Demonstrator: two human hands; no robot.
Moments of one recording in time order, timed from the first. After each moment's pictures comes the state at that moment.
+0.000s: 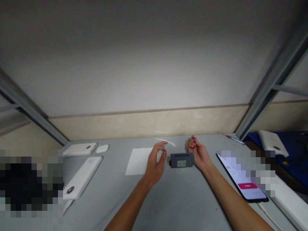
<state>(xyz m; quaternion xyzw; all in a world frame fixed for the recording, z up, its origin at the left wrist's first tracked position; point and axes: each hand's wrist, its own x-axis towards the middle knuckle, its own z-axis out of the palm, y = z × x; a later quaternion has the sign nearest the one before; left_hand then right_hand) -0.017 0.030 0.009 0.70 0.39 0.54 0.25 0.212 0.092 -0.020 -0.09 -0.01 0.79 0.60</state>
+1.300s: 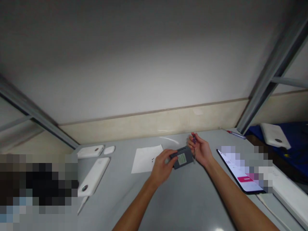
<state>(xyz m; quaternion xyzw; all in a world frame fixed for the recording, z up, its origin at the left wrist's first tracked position) 0.000 0.019 0.009 0.71 0.44 0.47 0.29 0.214 0.087 -0.010 -0.14 -0.14 0.76 0.61</state>
